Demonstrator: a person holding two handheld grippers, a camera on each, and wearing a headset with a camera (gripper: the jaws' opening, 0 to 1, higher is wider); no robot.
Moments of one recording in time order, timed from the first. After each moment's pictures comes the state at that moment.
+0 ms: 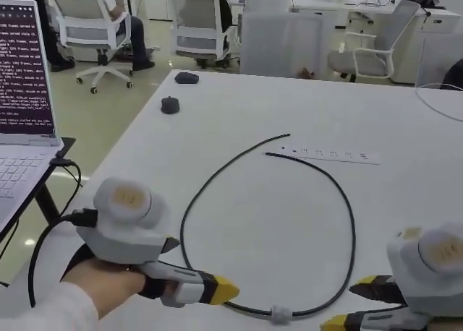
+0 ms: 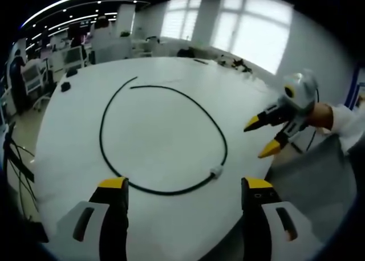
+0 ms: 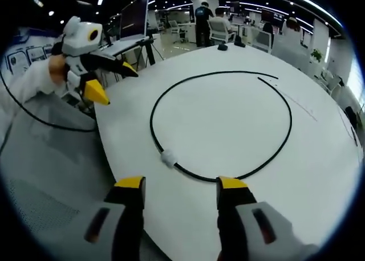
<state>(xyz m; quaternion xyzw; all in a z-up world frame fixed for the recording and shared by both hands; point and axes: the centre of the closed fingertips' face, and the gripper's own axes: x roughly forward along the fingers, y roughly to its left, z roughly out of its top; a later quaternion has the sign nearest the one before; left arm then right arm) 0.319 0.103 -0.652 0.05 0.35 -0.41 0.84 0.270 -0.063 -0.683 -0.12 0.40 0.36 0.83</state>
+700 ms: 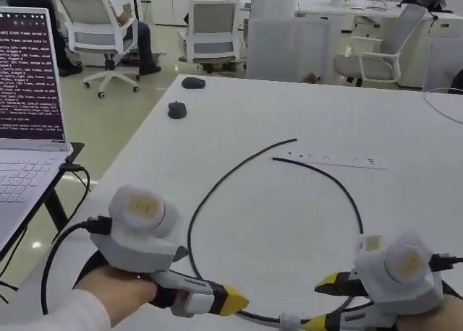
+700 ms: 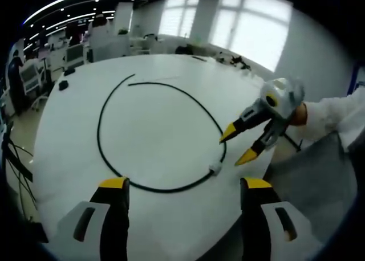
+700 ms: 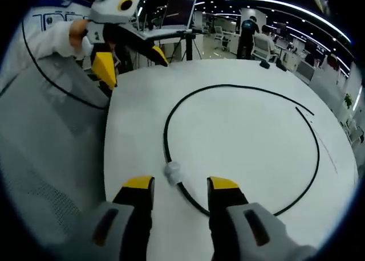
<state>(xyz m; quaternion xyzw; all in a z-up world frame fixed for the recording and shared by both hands) 0.317 0.102 -0.658 0.05 0.36 -0.41 0.83 0.286 -0.020 -0.726 -0.21 0.35 0.50 0.77</state>
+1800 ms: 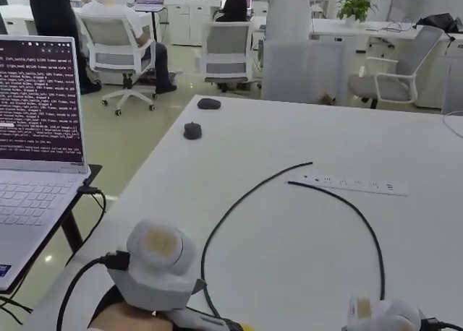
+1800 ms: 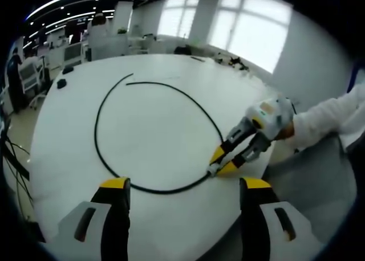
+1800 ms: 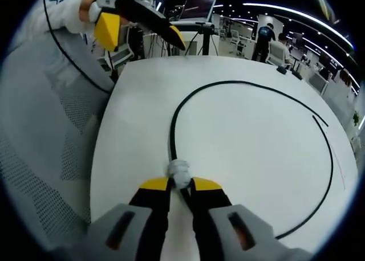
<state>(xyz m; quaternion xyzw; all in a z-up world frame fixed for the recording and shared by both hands) 0.317 0.098 -0.661 0.04 0.36 -0.42 0.83 0.288 -0.001 -0.760 -0.23 0.33 0.52 0.75</state>
